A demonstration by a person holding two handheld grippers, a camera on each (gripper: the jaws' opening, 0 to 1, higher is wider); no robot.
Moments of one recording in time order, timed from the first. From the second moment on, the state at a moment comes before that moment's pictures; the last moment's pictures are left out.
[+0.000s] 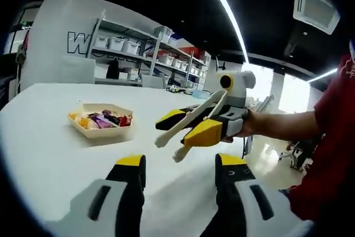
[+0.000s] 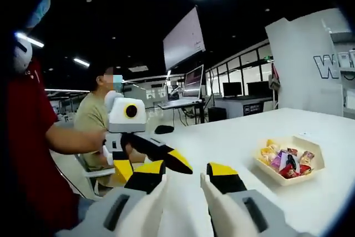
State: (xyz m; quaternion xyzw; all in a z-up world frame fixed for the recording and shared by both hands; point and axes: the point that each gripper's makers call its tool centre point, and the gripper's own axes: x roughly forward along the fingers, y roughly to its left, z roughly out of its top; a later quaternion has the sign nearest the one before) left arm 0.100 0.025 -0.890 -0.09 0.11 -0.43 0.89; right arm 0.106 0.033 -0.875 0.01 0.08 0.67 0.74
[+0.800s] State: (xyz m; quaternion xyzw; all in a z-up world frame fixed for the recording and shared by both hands) left arm 0.084 0.008 -0.881 -0.01 0.07 -0.55 0.83; right arm 0.103 0.022 -0.871 0.09 0.11 0.68 0.72
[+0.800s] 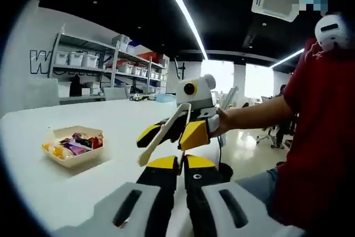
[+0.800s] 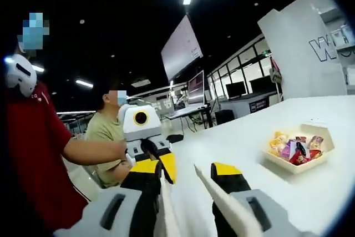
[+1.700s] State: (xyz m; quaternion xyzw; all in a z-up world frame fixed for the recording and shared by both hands) left arm 0.104 0.037 -0.964 0.06 0.18 -0.54 0.82; right arm 0.134 0.007 -0.951 -0.01 0.18 0.62 0.76
